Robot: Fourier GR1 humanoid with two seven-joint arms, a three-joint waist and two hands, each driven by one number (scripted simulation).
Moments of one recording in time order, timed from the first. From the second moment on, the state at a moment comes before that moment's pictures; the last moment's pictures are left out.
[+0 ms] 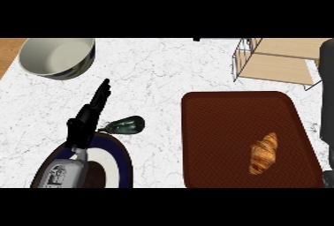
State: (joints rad) left arm -0.17 0.07 -0.03 -1.44 -0.16 -0.01 0.02; right arm -1.04 -0.33 -0.13 -1.49 1.19 0.04 0.83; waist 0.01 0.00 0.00
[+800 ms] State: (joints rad) left arm -0.18 0.06 -0.03 -1.46 -0.16 -0.02 0.04; right arm -1.05 -0.38 -0.23 -1.10 1.13 -0.38 0.54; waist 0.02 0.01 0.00
